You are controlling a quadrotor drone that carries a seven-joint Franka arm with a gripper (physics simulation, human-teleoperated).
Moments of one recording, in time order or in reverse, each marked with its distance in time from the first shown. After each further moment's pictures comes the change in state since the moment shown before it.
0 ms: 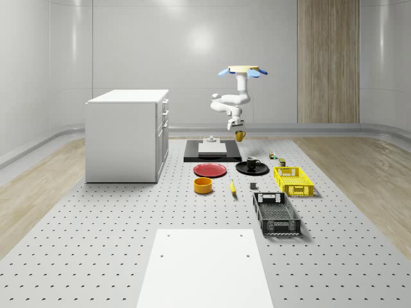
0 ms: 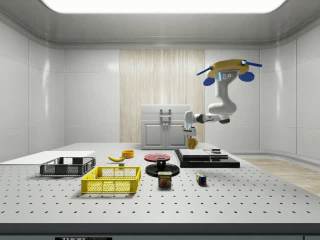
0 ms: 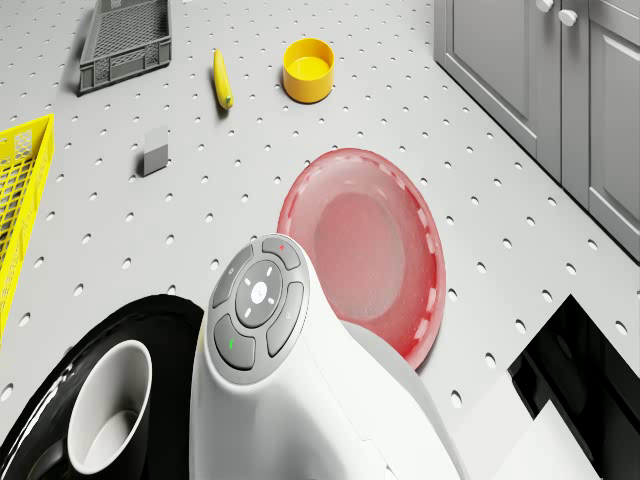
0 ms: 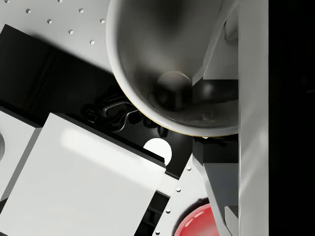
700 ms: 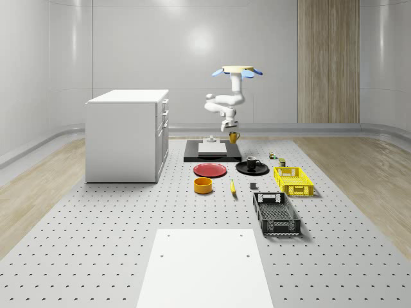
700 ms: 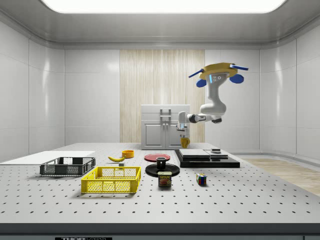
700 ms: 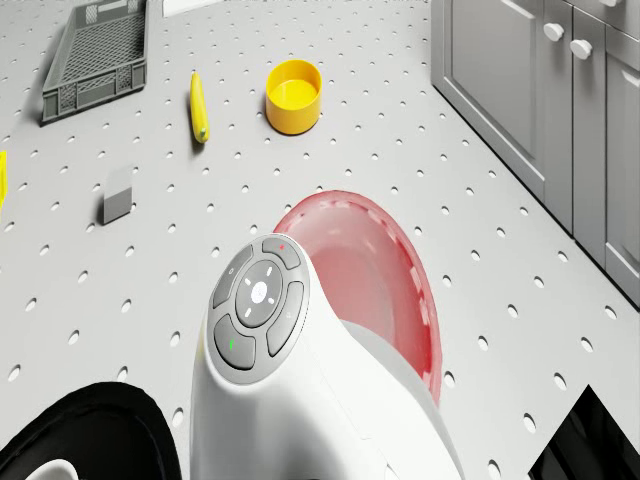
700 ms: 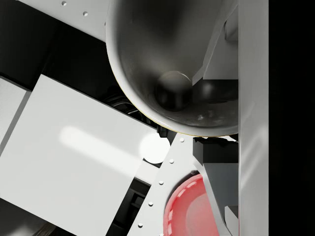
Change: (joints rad) arm -0.006 -0.015 0.002 0.001 0.006 0.014 0.004
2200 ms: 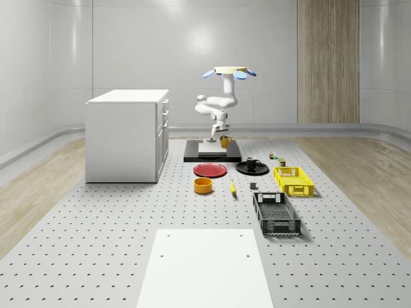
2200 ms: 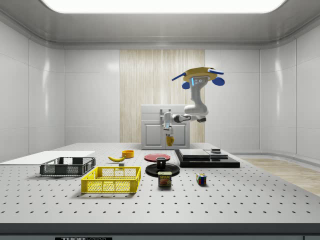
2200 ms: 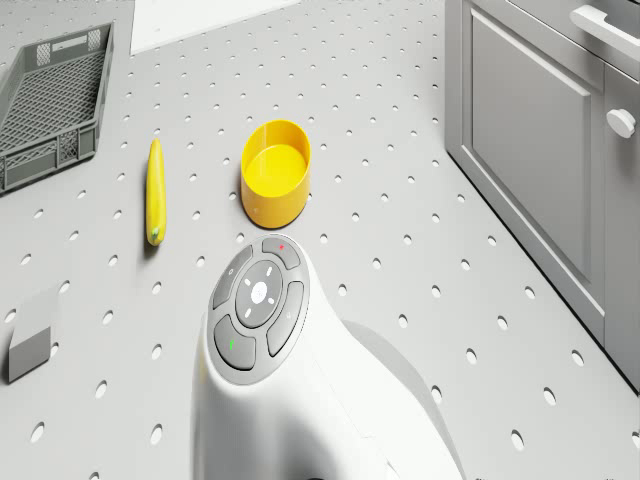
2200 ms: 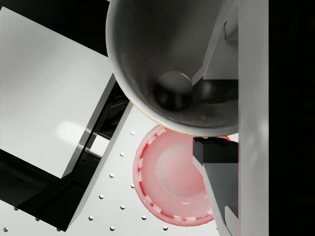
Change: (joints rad) arm -0.009 -0.022 0.003 0.002 0.010 0.021 0.007
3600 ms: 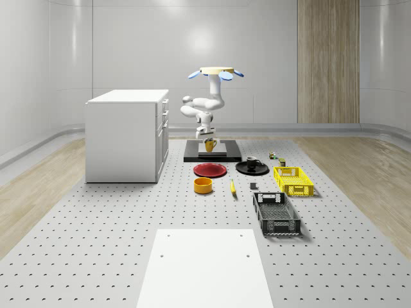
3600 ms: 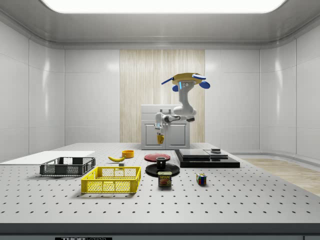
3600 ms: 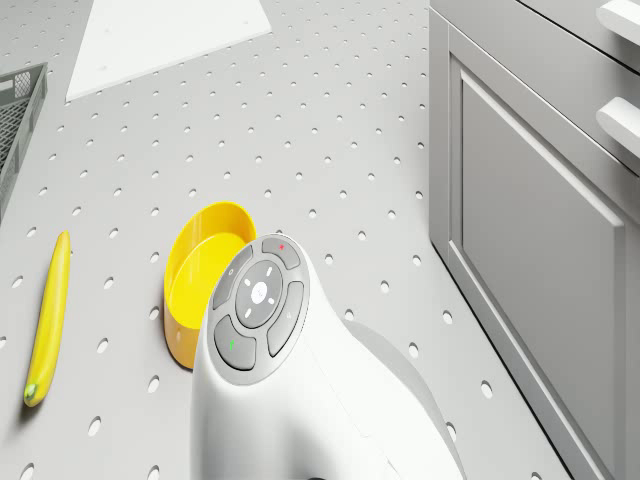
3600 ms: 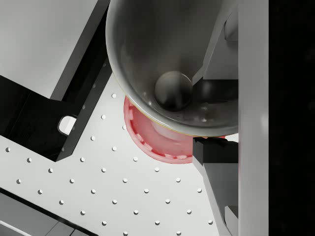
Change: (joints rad) arm -0.005 -0.013 0.002 0.001 0.005 0.012 0.004
